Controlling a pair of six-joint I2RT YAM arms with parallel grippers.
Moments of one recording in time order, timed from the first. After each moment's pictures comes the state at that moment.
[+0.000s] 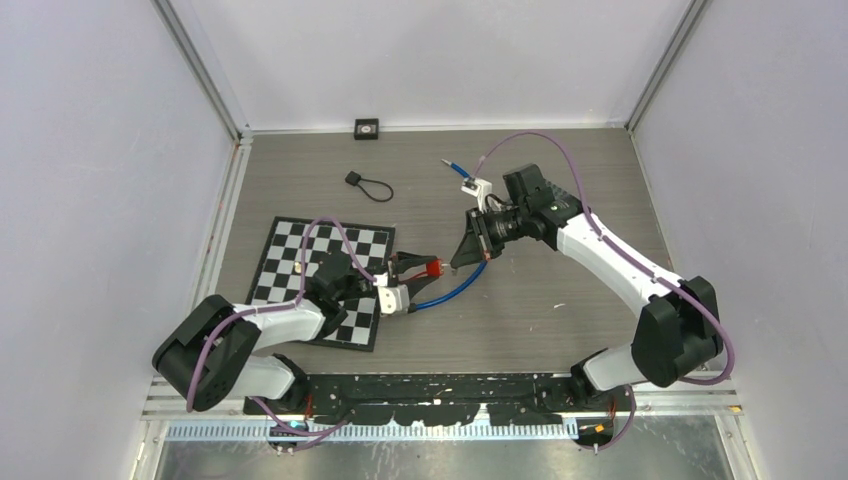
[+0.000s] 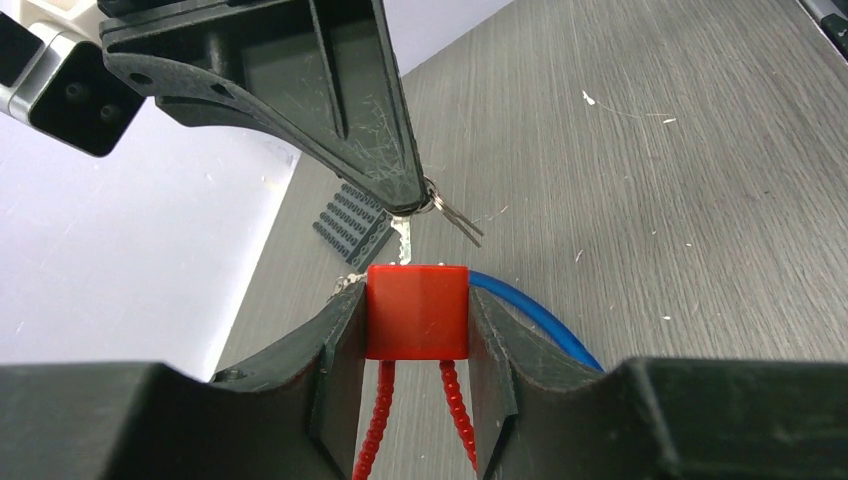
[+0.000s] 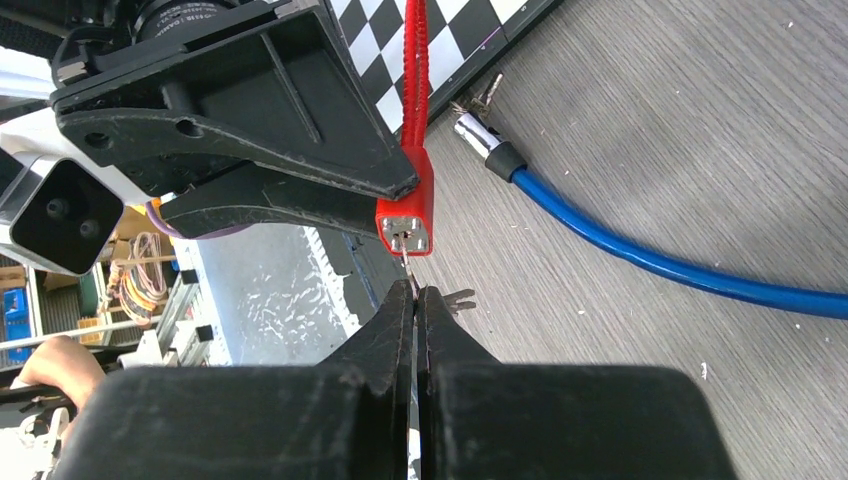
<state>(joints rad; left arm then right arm) -0.66 1.32 0.34 1.04 0.78 0.67 0.47 1.42 1.12 -0.57 -0.86 0.16</state>
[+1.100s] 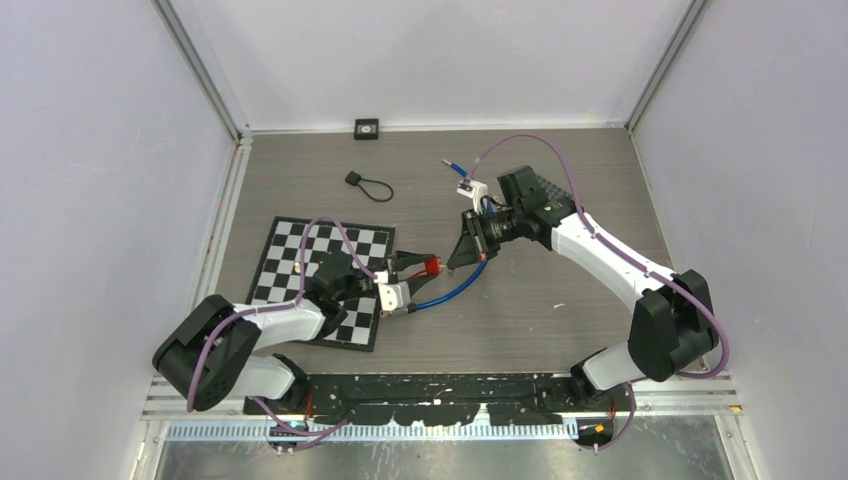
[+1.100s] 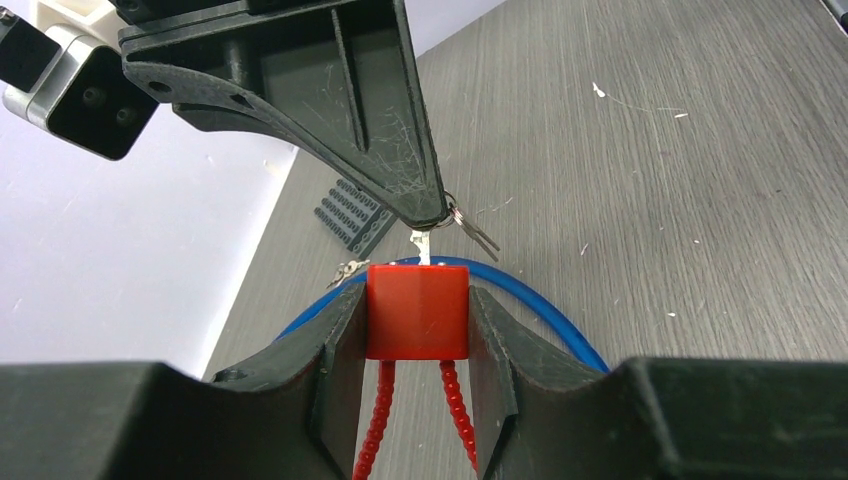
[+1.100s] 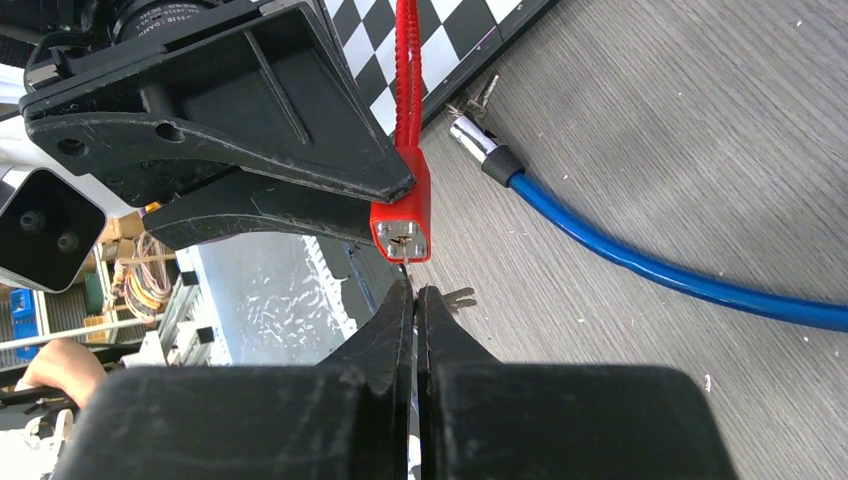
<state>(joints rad) -0.66 1.32 0.34 1.04 0.75 0.65 0.49 1.46 1.11 -0.53 -0.85 0.18</state>
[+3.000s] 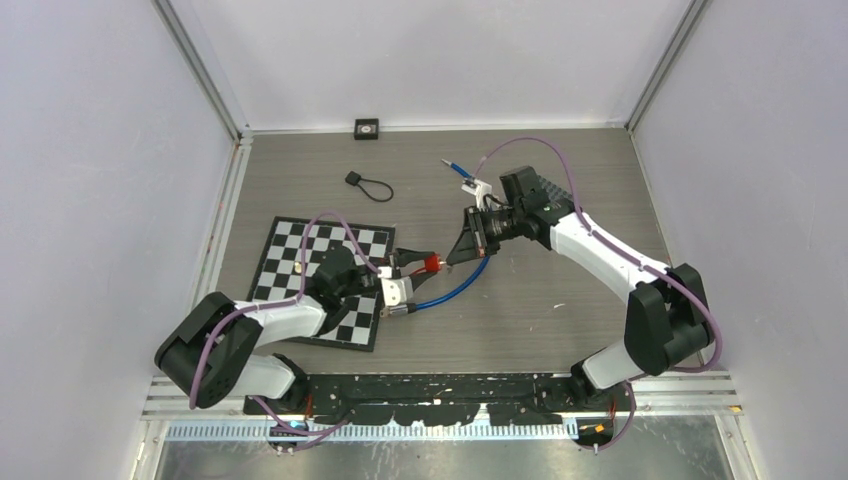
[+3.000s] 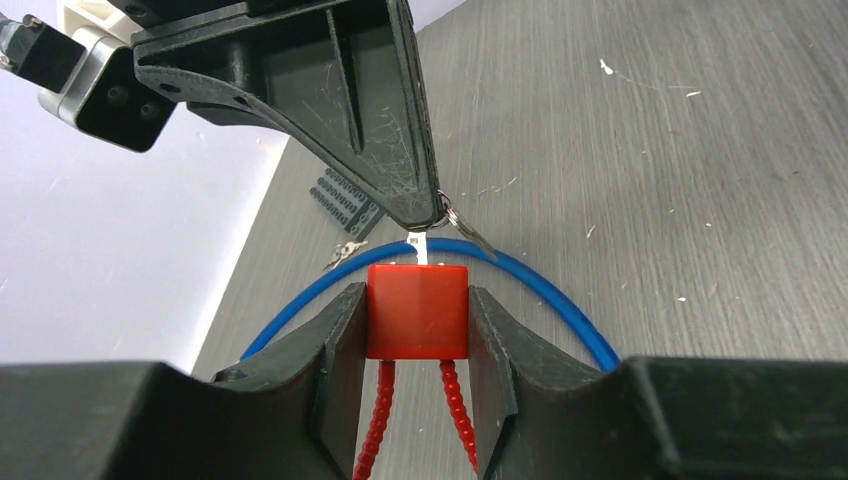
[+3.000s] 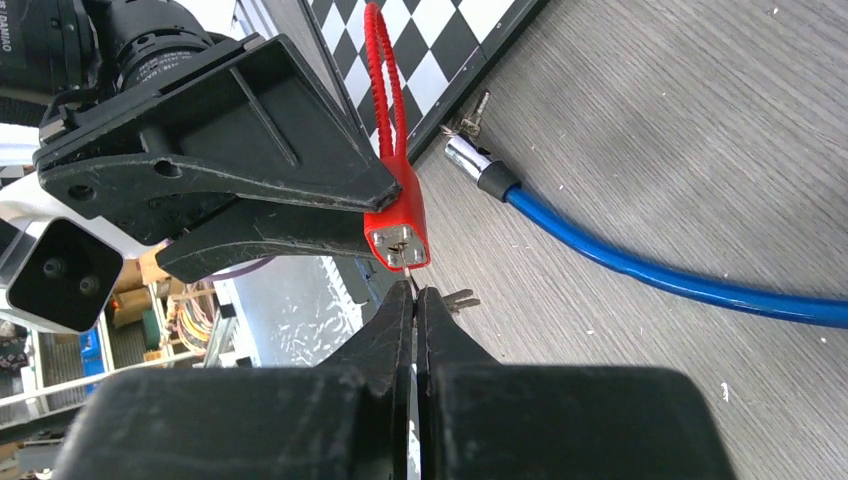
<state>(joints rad) -0.65 1.34 0.37 0.99 0.75 0.66 0.45 1.48 1.07 -0.44 -0.85 0.30</state>
